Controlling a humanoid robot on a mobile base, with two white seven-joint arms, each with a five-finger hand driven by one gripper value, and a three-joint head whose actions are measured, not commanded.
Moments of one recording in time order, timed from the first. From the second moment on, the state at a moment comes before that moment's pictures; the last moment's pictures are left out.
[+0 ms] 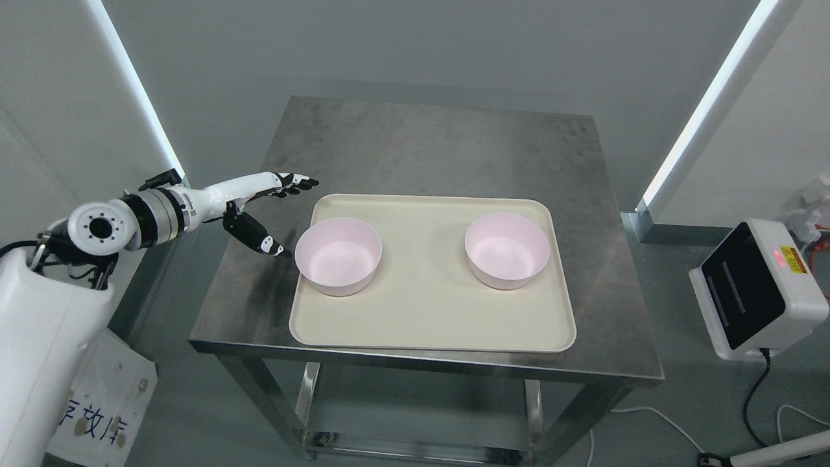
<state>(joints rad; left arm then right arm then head) -0.77 0.45 -0.22 -1.43 -0.33 0.18 -0.90 0.00 0.00 0.00 0.00 0.00 0.04 0.01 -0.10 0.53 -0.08</state>
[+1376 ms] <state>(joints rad) -0.86 0.31 -0.33 -1.35 -0.46 0.28 -0.96 0.00 0.00 0.00 0.00 0.00 0.04 0.01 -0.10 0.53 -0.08</state>
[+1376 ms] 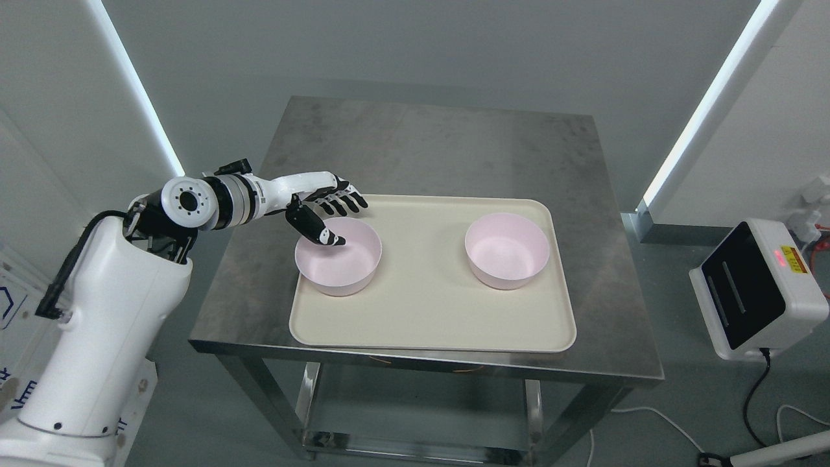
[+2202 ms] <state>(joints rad) -0.82 0.31 -0.30 -1.34 -0.47 0.09 -0.95 0.00 0.00 0.00 0.00 0.00 0.04 0.01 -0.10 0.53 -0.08</state>
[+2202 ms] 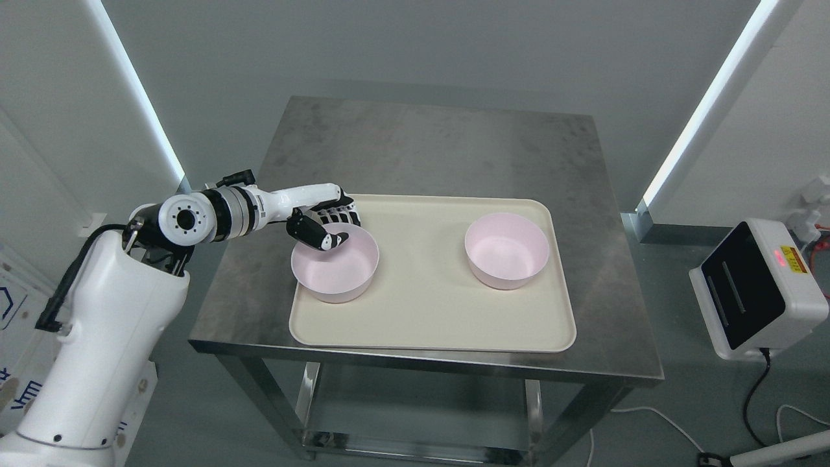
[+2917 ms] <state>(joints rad) -0.94 0.17 -0.22 -1.33 -0.47 0.19 -1.00 0.00 0.00 0.00 0.00 0.00 0.04 0.01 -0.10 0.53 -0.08</state>
